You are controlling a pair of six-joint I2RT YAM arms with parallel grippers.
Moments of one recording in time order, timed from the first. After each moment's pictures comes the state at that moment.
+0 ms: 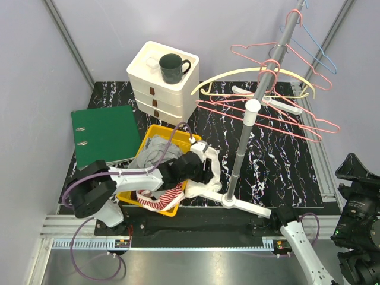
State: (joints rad) left arm -1.03 1.52 0.72 0.15 -0.13 -0.58; right arm 0.28 0.19 1.20 -0.79 0.85 0.67
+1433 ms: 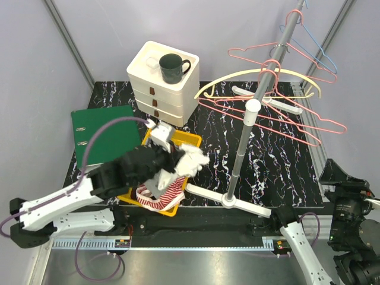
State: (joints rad) left arm -1.21 0.90 0.96 -0.43 -0.45 -0.41; right arm 0.30 0.11 1.12 -0.86 0.71 0.70
